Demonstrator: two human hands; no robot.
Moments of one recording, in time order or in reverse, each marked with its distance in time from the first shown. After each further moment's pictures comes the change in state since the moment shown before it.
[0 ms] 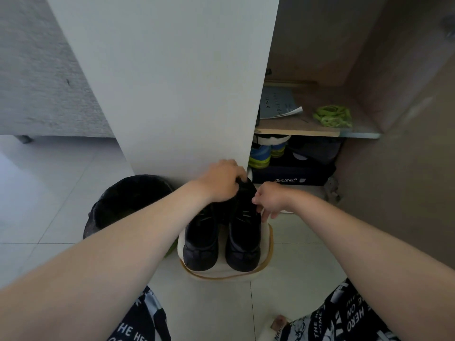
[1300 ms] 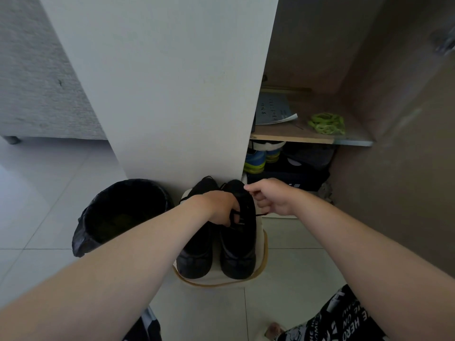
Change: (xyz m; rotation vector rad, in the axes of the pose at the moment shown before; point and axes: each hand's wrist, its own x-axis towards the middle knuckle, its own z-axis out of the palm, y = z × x) left_hand 0.003 0.002 0.029 0.126 -0.425 0.029; right_hand 0.004 0.005 -0.015 0.779 0.055 -0.076
